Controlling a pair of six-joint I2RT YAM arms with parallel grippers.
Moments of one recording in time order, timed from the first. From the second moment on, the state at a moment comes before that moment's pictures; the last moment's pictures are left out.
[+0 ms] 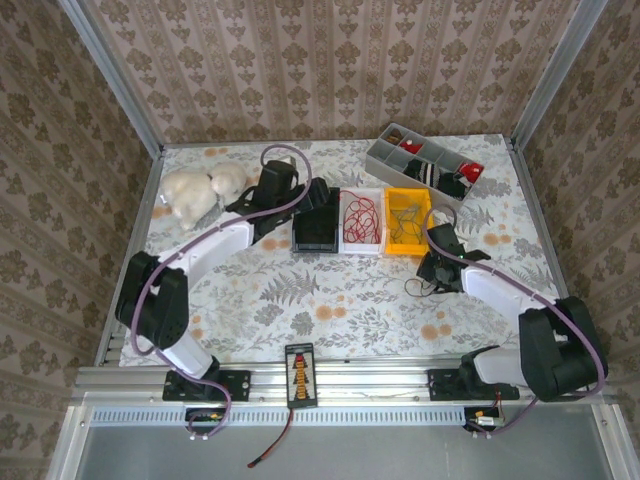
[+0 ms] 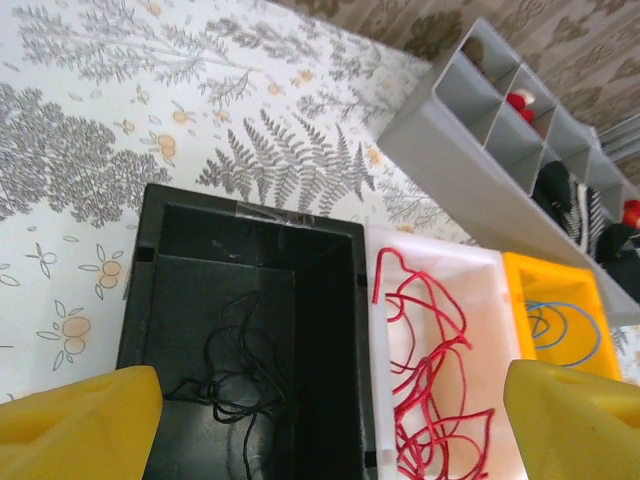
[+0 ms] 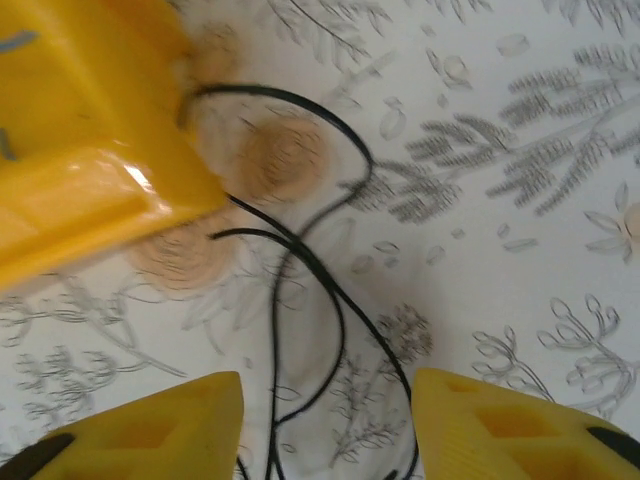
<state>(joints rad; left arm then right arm) -0.59 1.61 1.18 -0.17 -0.01 -0.68 0.25 1.31 0.63 -0.48 0.20 0.72</state>
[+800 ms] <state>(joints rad) -0.56 1.46 1.01 -0.21 -0.11 -0.79 0.26 1.45 0.72 -0.59 0.18 0.79</state>
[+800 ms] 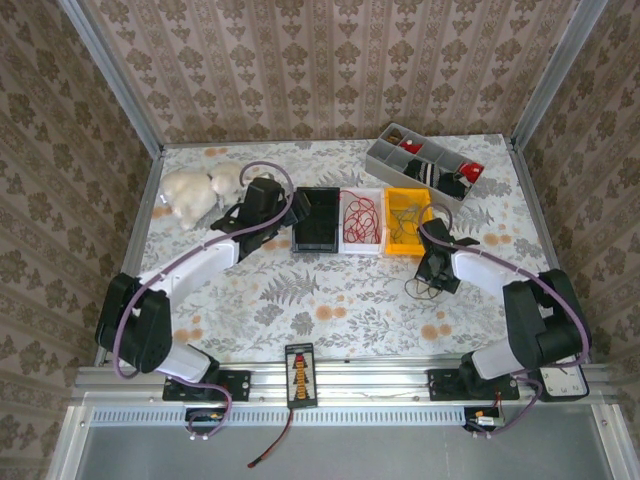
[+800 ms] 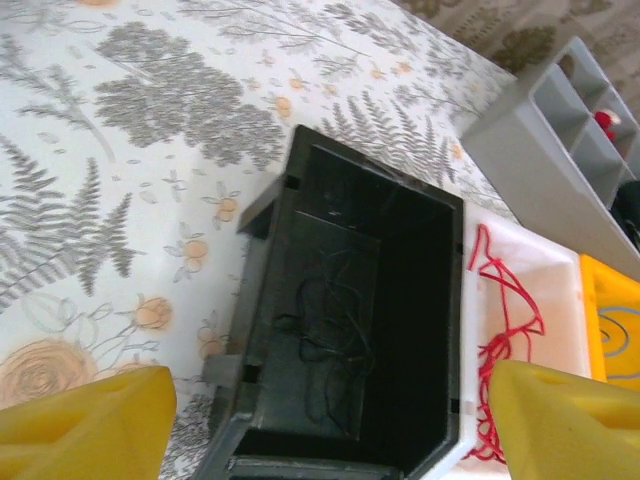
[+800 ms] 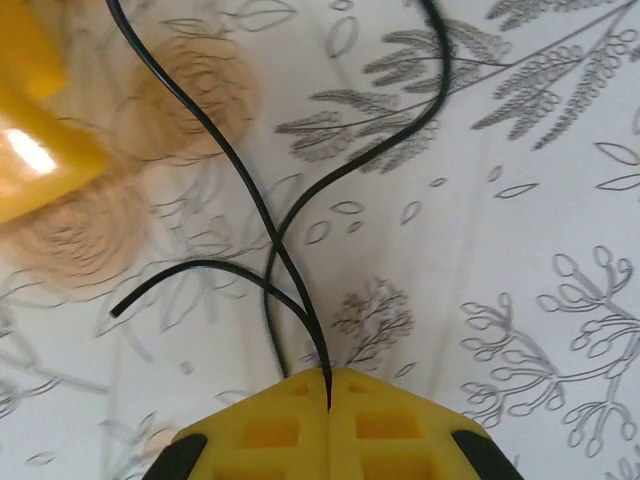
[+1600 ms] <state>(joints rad) -0.41 1.36 0.83 -0.40 -0.20 -0.99 0.62 1.68 1.36 -0.43 0.08 0.65</state>
